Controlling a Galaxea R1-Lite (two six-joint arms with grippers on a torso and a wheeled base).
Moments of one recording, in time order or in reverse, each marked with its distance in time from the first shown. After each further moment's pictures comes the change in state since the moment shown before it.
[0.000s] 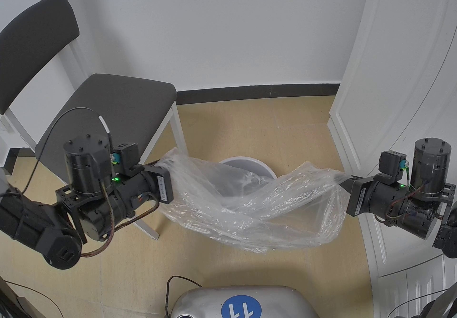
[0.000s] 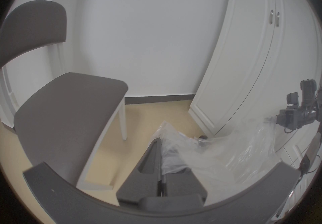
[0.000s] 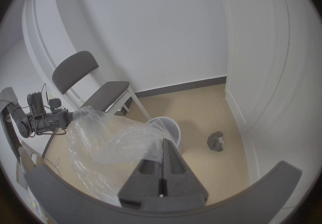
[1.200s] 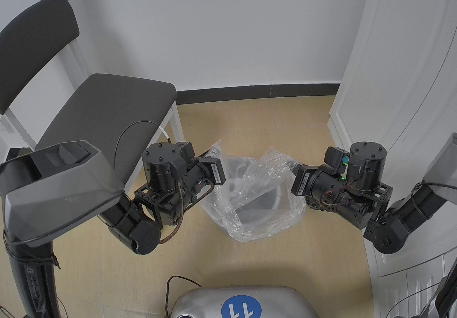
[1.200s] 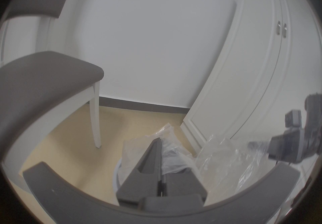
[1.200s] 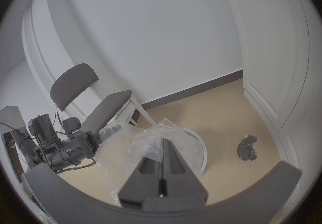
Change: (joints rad) left arm -0.047 0.496 -0.340 -0.310 0.011 -0.137; right arm -0.003 0.477 -0.167 -0.451 0.054 0.117
